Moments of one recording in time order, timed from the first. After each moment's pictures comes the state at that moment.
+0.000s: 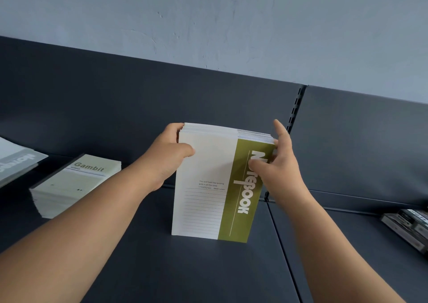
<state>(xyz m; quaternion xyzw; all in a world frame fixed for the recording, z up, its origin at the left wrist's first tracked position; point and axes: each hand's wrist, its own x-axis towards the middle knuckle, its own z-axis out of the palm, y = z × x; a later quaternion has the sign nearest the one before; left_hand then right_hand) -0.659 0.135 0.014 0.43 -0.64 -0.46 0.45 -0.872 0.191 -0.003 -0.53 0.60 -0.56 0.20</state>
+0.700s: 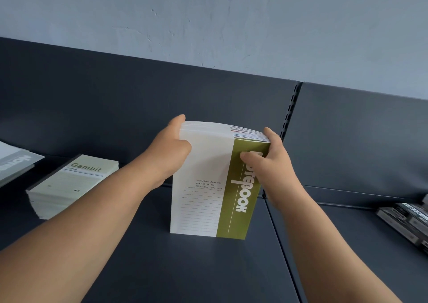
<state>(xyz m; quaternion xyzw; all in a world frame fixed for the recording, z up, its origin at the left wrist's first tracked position) -0.666 0.144 0.027 0.46 -0.68 -0.38 0.42 -0.857 0.196 0.007 -0.49 0.61 -0.57 0.26</state>
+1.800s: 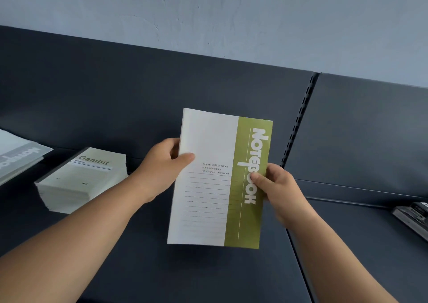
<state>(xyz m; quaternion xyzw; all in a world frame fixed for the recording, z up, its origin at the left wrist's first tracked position) -0.641 0.125 -0.025 0.46 -0.67 -0.41 0.43 -0.877 0.187 -0.056 -0.46 0.59 -0.54 0.38</state>
